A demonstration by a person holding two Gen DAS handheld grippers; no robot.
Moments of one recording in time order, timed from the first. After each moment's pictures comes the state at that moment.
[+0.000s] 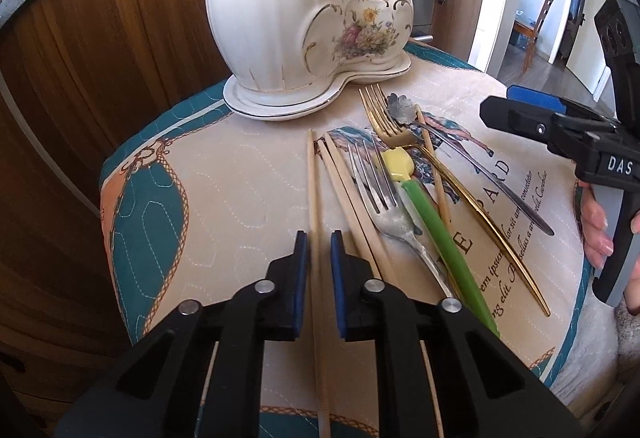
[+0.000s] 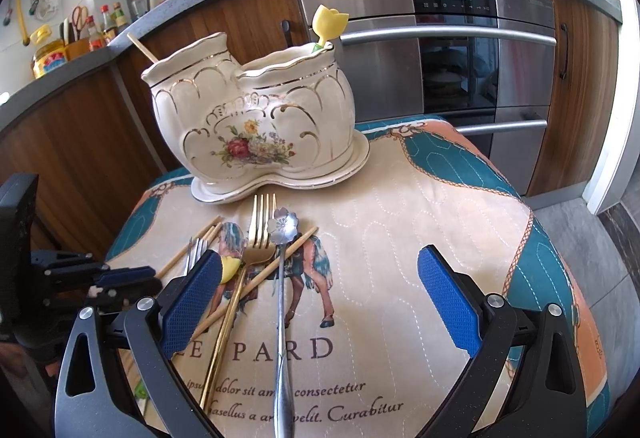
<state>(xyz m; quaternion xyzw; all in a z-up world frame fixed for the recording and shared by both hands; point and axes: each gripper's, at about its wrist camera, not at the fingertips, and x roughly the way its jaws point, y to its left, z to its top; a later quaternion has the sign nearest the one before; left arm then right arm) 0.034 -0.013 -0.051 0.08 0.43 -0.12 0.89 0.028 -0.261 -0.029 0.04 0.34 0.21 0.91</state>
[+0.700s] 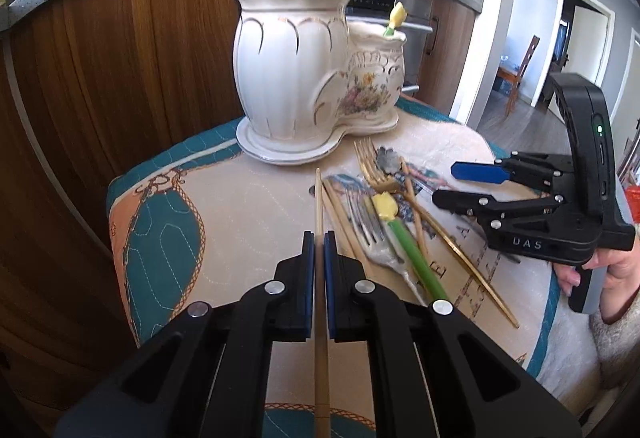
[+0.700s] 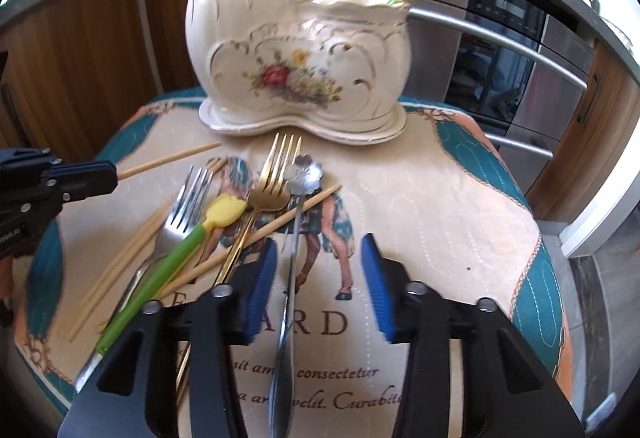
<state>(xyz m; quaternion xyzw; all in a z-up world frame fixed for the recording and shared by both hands) 0.019 0.008 -0.031 0.03 0.37 -0.15 0.92 0.027 -0.219 -0.046 -0.11 0.39 0.22 0.89</state>
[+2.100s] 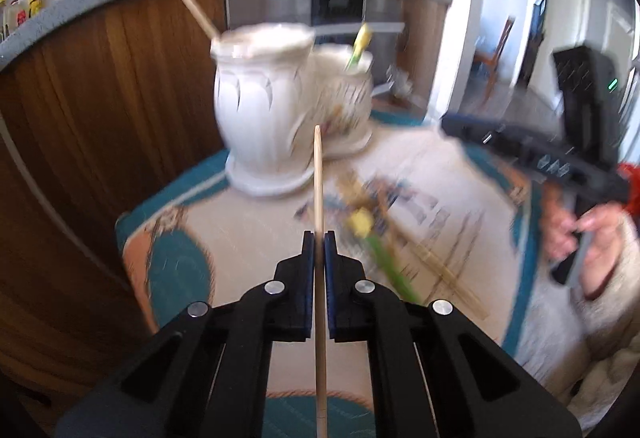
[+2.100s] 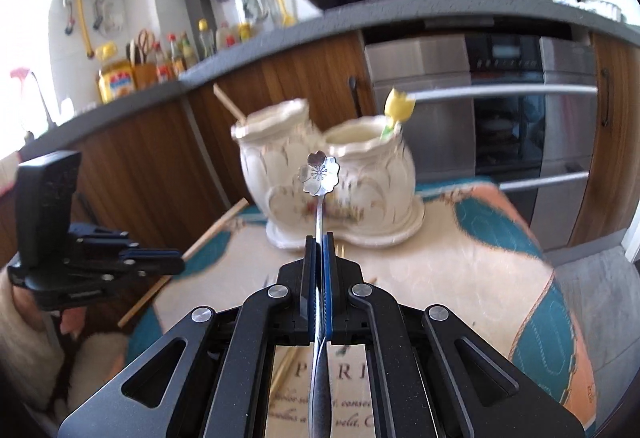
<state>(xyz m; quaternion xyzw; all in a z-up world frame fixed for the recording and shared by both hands) 0.003 0.011 0.024 0.05 0.34 -0.20 0.92 0.008 -0.269 0.014 0.06 0.24 0.32 0.91</state>
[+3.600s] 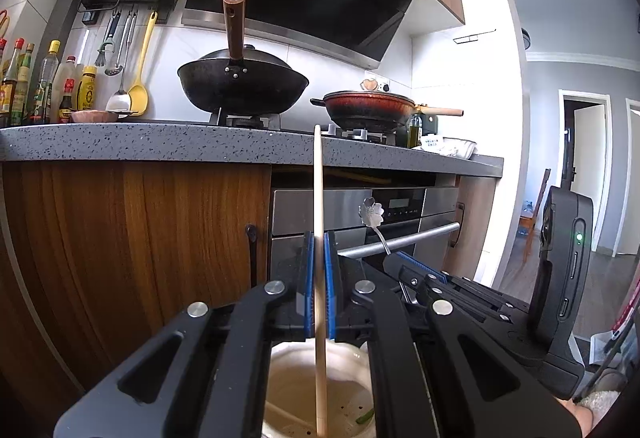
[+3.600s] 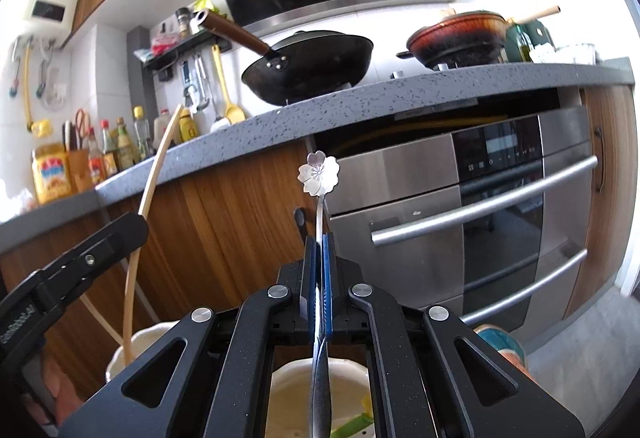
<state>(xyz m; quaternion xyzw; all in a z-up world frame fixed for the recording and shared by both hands) 0.133 -0.009 0.102 -0.03 0.07 -0.11 0.99 0.161 -0.211 0.065 0.11 0.12 0.22 0.96</state>
